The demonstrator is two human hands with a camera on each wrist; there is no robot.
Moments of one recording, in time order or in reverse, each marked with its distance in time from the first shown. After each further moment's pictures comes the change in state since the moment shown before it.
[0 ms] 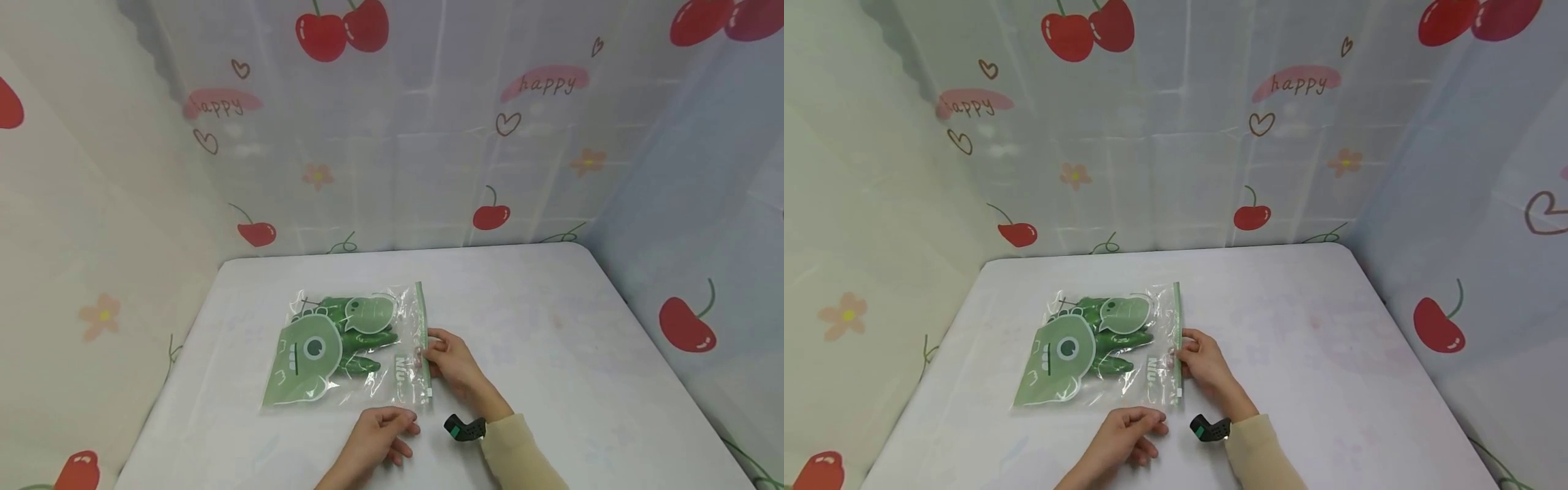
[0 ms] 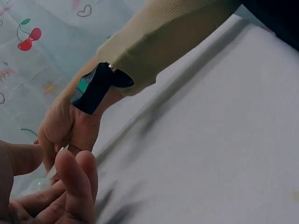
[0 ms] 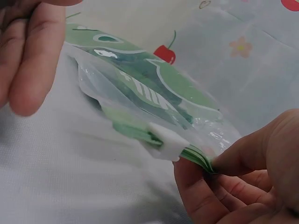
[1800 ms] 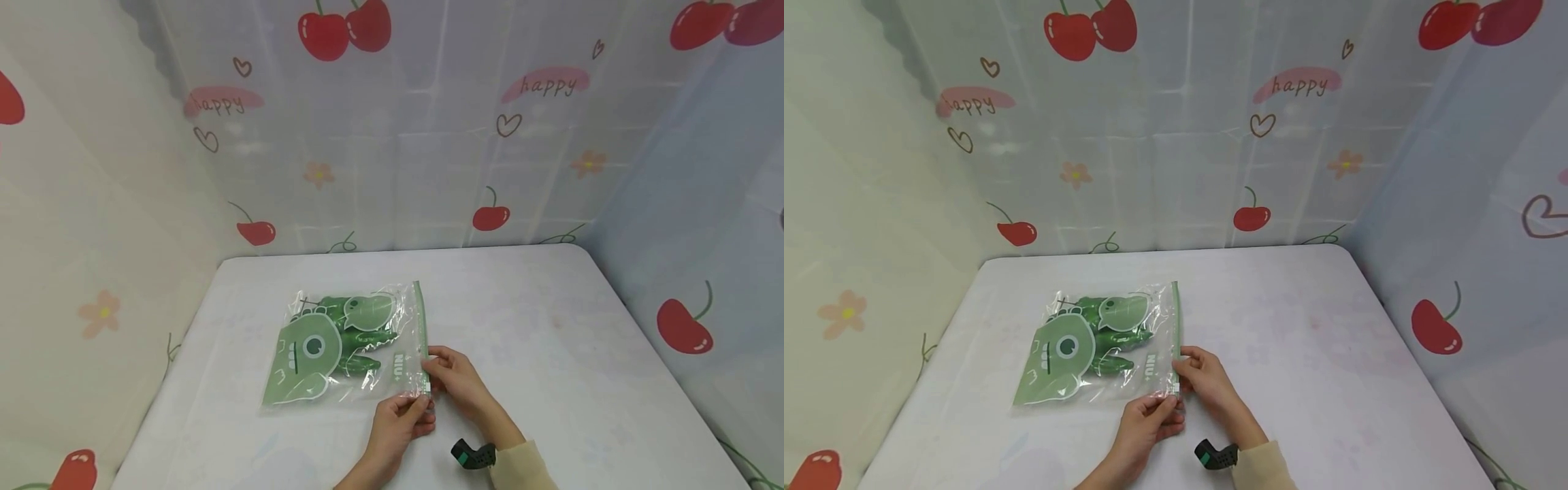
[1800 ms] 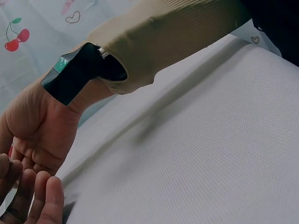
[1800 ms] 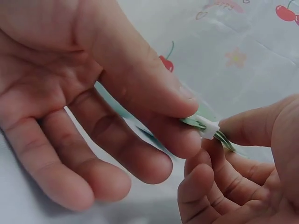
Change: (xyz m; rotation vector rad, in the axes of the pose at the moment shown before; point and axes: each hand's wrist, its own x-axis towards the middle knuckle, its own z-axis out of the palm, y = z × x) left_hand 0.029 -0.008 0.036 -0.298 0.104 0.079; right_hand -0.037 0.004 -0.003 -0.024 -0.074 -0.042
